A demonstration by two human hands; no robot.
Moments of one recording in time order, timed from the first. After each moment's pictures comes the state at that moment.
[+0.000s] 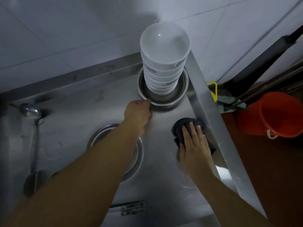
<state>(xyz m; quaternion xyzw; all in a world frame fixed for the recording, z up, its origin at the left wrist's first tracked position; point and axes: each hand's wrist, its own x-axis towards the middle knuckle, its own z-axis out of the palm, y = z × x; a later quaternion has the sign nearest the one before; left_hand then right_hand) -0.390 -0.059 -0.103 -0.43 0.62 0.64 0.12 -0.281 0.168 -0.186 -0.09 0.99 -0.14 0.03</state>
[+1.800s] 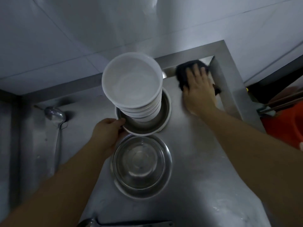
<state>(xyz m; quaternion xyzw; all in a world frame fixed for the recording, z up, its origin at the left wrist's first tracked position) -0.334 -0.232 -0.115 -0.52 0.57 0.64 0.07 -0.509 0.030 -0.168 -0.15 0.97 -0.16 0.04</state>
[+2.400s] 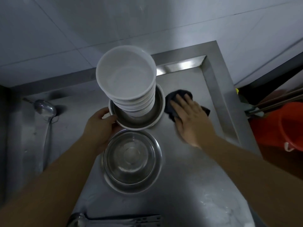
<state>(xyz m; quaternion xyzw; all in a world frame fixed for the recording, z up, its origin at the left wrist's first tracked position) -0.331 -0.219 -0.107 -0.46 0.56 0.68 0.06 -0.420 0.082 -0.179 -0.30 0.94 -0.14 0.06</state>
